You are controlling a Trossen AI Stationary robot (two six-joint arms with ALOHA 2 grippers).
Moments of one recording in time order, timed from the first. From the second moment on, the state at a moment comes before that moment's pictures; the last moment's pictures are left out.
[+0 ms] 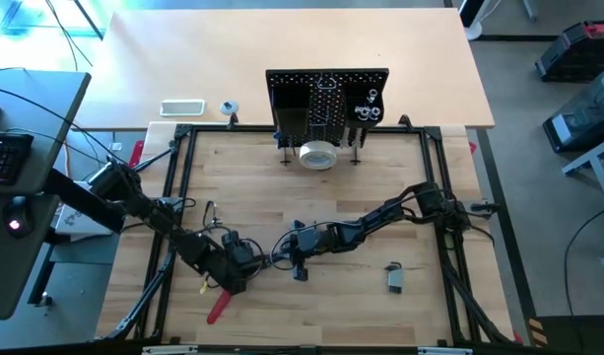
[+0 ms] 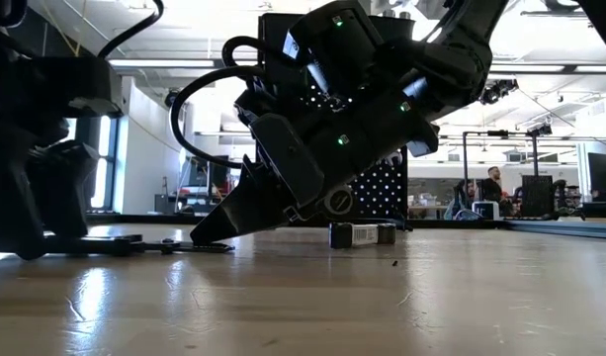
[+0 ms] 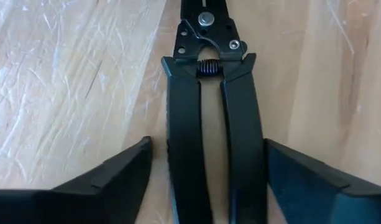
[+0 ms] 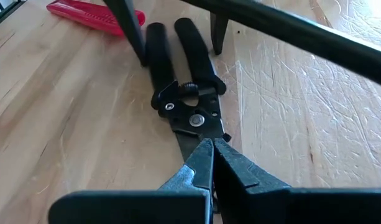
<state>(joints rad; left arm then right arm) -0.66 1.61 0.64 -0.30 -0.33 -0.85 0.22 2.24 1.17 0.45 0.04 0.15</state>
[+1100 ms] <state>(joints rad) -0.64 1.58 0.69 -0.32 -0.24 -0.66 0.30 2.14 1.17 0.33 0.11 -0.08</state>
